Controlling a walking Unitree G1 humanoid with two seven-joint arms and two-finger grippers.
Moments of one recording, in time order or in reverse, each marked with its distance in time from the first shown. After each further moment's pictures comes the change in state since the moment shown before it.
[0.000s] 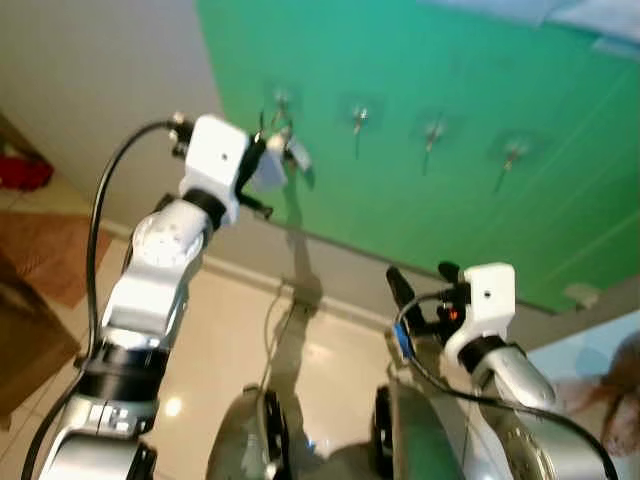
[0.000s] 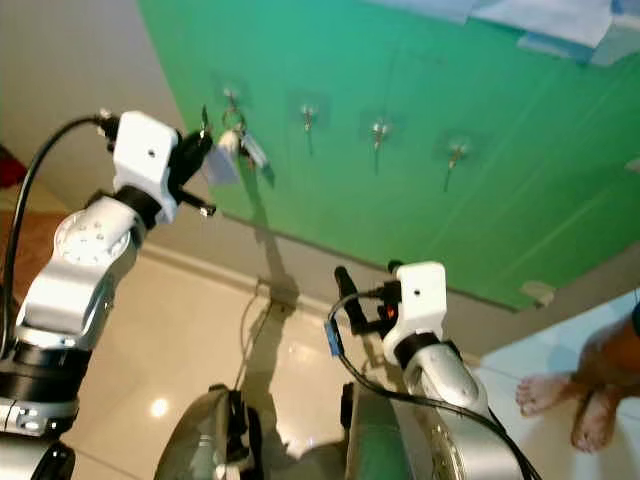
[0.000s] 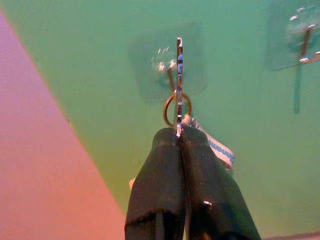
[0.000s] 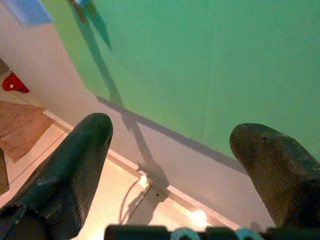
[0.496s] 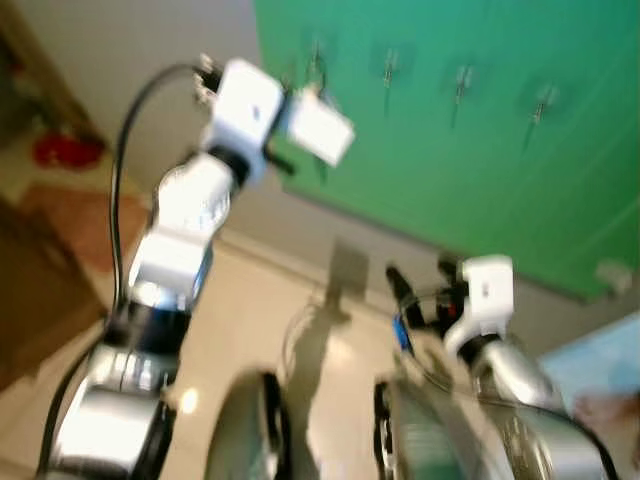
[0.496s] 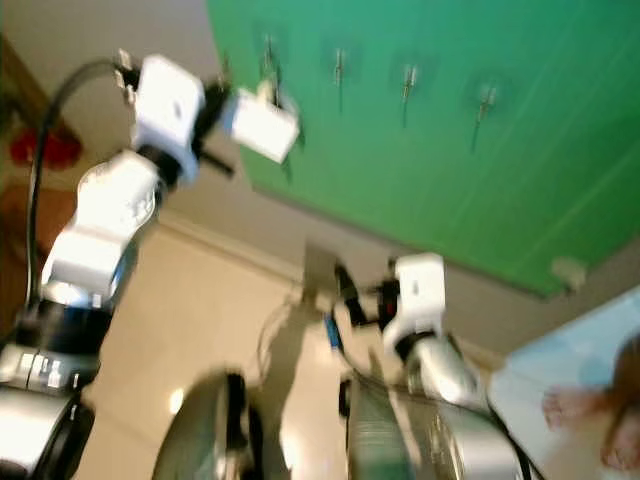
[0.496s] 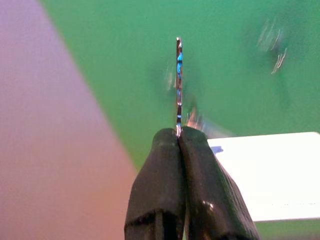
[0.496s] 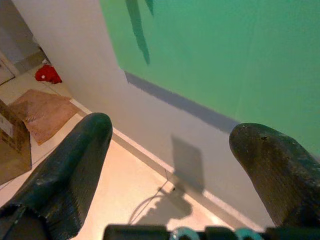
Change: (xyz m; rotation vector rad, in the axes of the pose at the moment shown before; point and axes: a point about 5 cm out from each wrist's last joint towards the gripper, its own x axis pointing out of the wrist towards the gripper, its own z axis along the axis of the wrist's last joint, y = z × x) left arm 0.033 0.001 0.021 0.084 -0.032 0.051; right arm 0.003 0.001 -0.001 0.002 0.003 0.003
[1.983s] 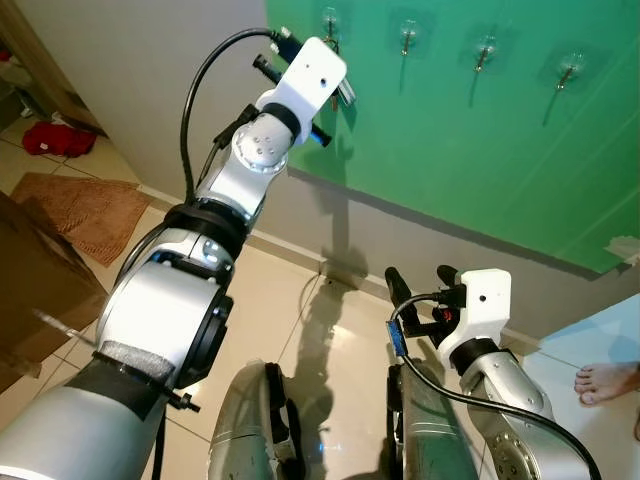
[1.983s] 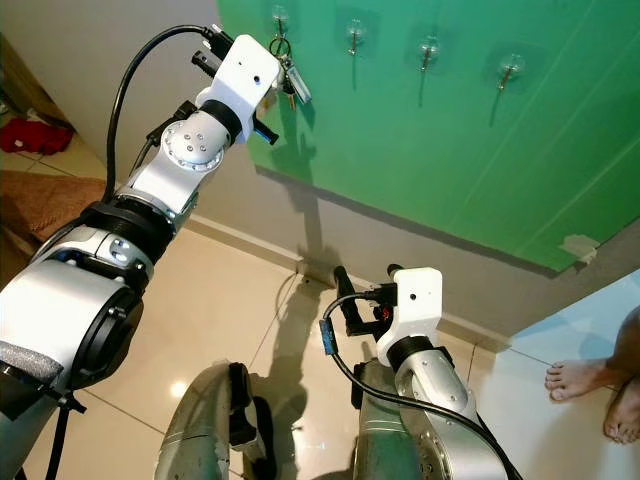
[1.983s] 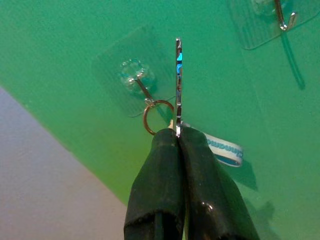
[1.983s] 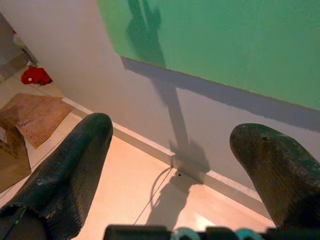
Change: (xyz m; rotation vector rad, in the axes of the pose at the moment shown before) left arm 0.074 -0.022 0.015 0.142 -0.011 -0.037; right arm -0.003 0.005 -0.006 0.038 -0.013 -0.058
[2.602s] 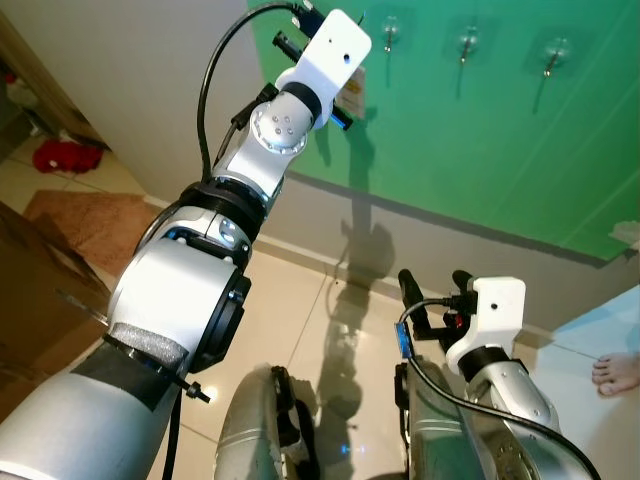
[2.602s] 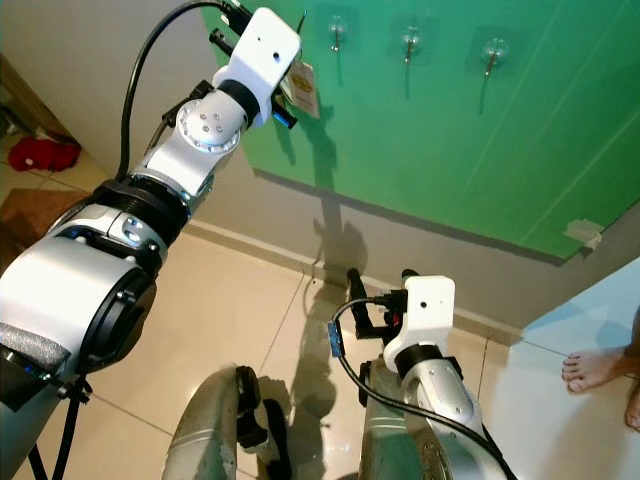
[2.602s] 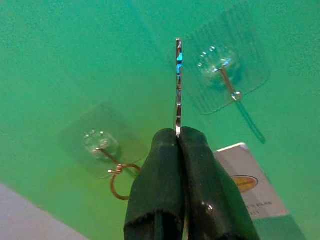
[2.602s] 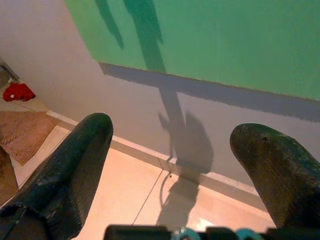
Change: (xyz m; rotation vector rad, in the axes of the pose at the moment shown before) left arm 0.012 -0.005 0.025 0.003 -0.040 -0.024; right arm -0.008 -0.003 -0.004 0.006 -0.016 -0.075
